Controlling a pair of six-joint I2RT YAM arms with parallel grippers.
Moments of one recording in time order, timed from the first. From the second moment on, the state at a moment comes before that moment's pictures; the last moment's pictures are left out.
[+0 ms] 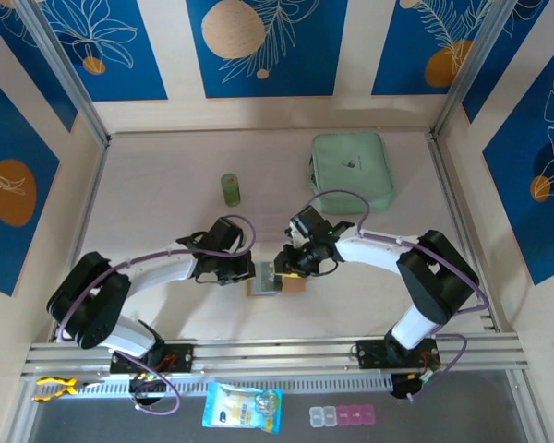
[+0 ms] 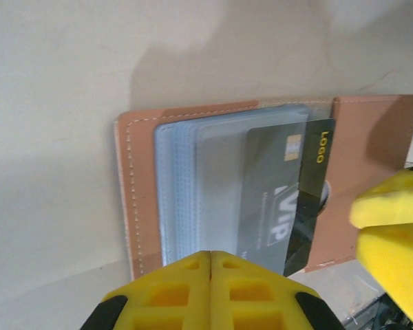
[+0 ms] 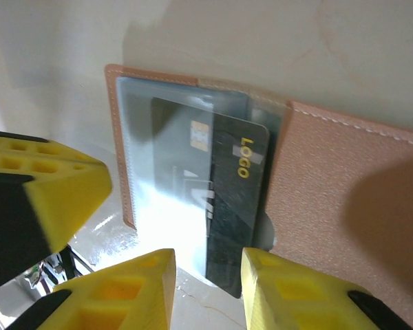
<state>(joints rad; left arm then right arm) -0.69 1.47 0.71 -0.32 0.35 -0.86 0.70 1.61 0.85 -0.38 -0.49 0.73</state>
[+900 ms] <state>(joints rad) -0.71 1.56 0.73 -0.24 0.38 -0.86 0.66 1.68 0.79 -0.24 -0.58 0.75</state>
